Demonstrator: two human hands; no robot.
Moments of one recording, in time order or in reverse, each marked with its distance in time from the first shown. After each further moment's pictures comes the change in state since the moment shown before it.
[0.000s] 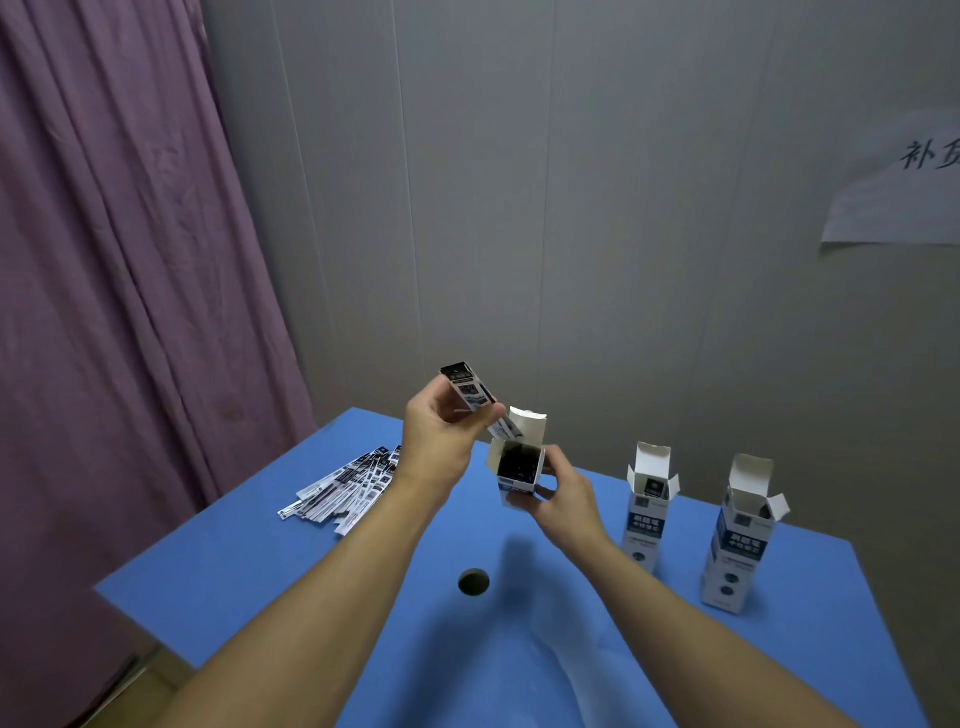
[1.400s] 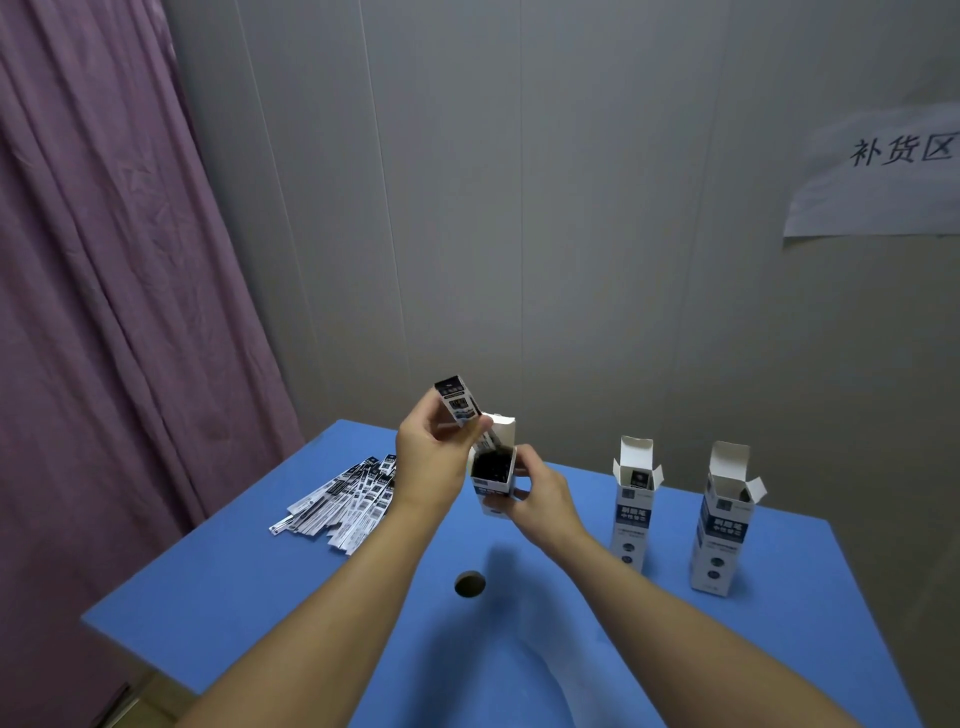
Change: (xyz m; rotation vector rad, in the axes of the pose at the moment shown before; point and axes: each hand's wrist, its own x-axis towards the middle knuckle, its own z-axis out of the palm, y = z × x) left_hand -0.016 -0.005 0.004 0.083 0.036 0.062; right_hand -0.007 -0.017 0.010 -0.107 -0.026 0.009
